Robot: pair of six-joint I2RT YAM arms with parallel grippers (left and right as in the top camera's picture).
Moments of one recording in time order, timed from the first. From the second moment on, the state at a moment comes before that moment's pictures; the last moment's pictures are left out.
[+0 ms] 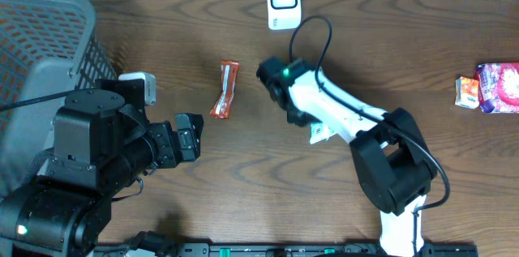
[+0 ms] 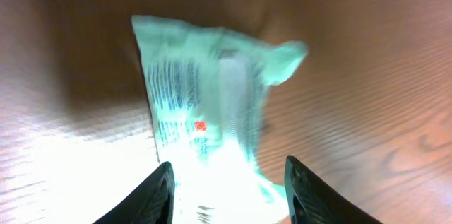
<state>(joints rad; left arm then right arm) -0.26 0.96 1.48 -1.31 0.14 -0.38 0.62 2.07 1.56 -1.18 0.48 0.70</state>
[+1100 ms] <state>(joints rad) -0.26 0.96 1.48 -1.32 0.14 -0.38 0.62 2.05 1.37 -0.93 0.39 0.46</state>
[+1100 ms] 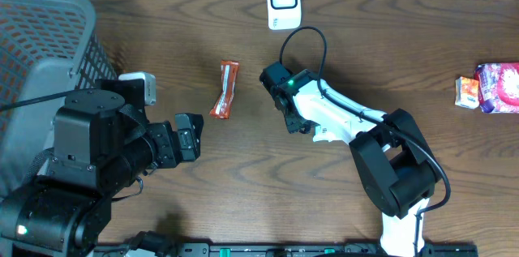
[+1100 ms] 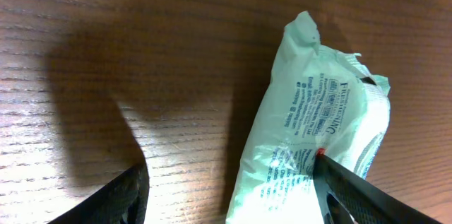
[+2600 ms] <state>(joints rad) -0.26 0.96 1.48 -1.32 0.14 -0.38 0.48 2.02 1.32 -0.92 0.35 0.54</state>
